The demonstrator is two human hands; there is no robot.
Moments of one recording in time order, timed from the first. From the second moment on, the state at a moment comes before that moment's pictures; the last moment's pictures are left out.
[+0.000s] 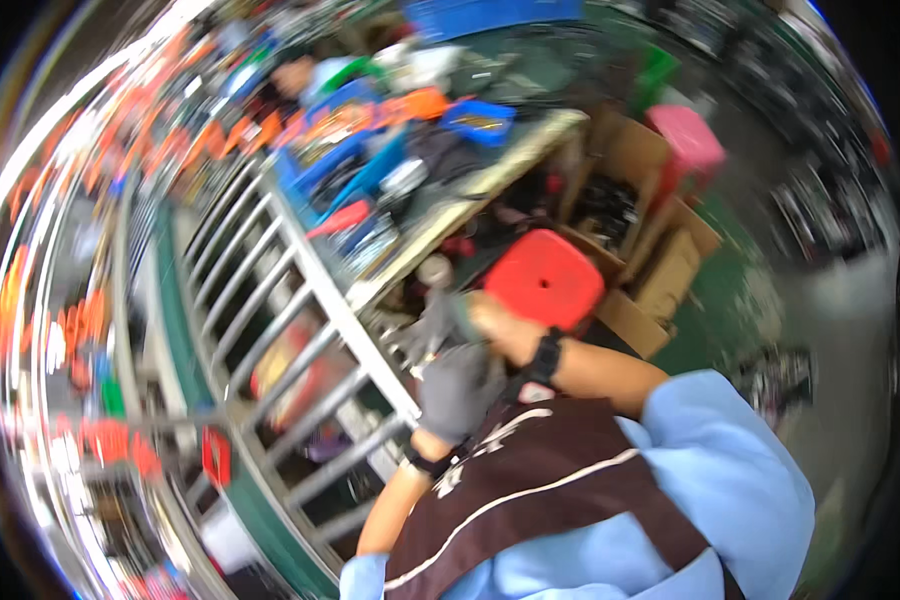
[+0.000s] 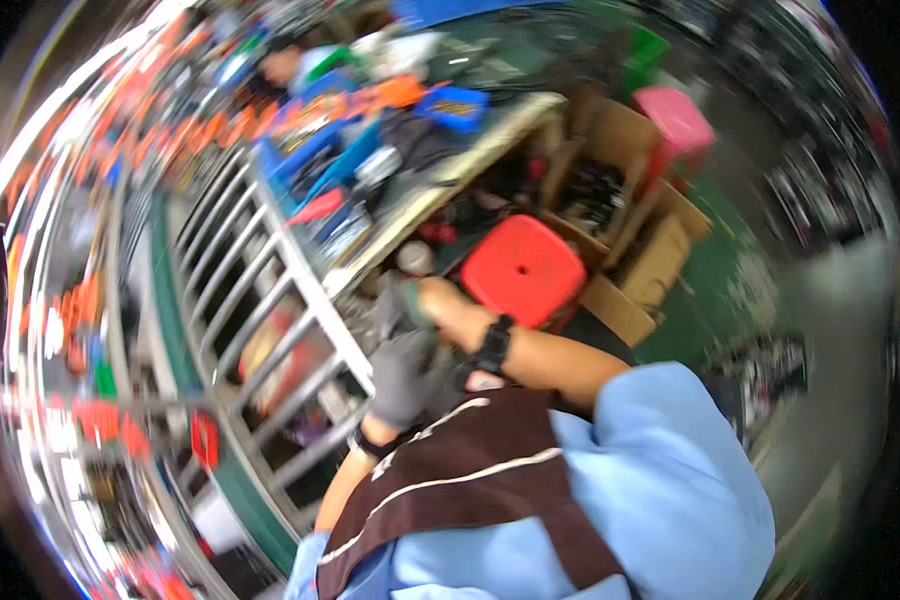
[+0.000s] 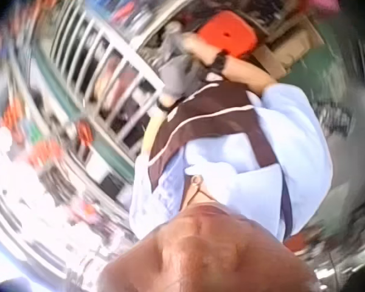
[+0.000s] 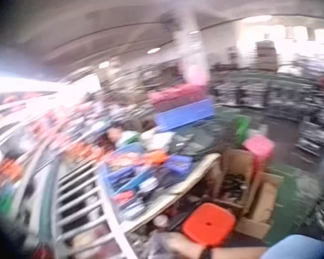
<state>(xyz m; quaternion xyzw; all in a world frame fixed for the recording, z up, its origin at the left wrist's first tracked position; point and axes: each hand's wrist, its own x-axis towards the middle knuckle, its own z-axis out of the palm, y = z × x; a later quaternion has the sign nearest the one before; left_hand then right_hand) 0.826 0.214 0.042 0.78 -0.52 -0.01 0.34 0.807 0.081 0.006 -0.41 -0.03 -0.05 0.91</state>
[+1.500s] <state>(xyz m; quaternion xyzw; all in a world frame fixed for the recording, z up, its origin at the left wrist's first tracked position) 0.827 0.269 0.035 0.91 -0.20 0.17 0.32 0.852 0.142 0.022 -0.10 0.00 0.18 0.98</state>
